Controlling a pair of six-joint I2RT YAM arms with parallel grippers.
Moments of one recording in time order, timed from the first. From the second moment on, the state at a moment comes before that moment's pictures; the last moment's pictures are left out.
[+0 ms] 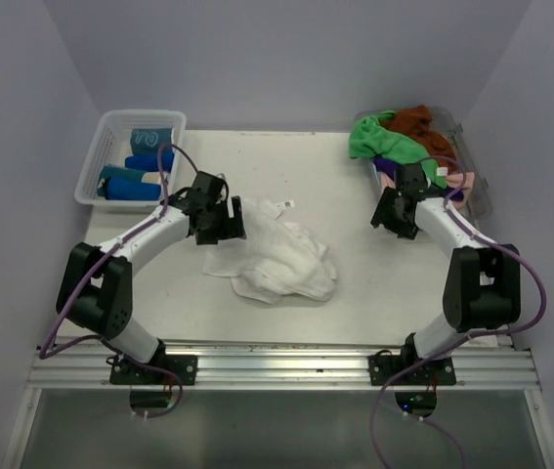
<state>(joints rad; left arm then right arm) -0.39 1.58 1.08 -0.54 0.04 -0.54 0.08 1.58 1.07 -0.59 0.13 0.48</state>
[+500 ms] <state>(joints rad) -0.39 1.59 1.07 -0.55 0.01 -0.54 0.12 1.42 1.01 -0.53 0.07 0.49</state>
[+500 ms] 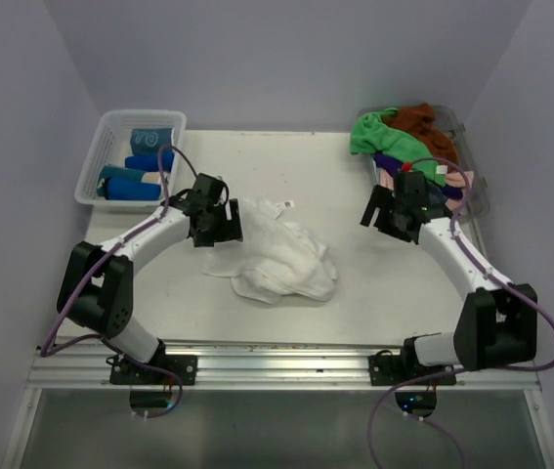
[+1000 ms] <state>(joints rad) -0.39 1.44 0.82 -0.61 -0.08 -0.64 0.54 1.15 0.75 -0.51 -0.15 0.52</state>
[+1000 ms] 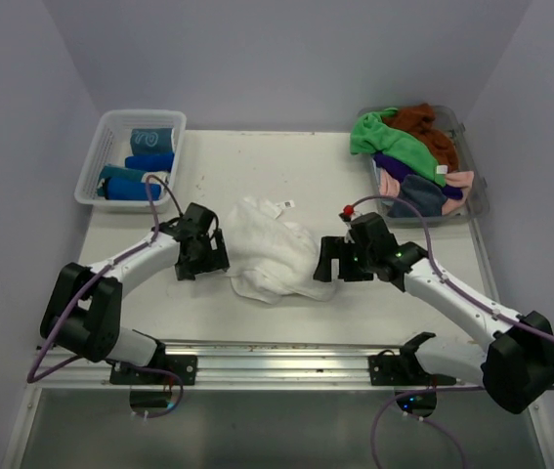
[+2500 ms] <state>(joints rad) -0.05 1.05 1.32 -0.65 -0.09 -0.58 0.58 1.08 1.21 -0.54 -0.10 0.46</state>
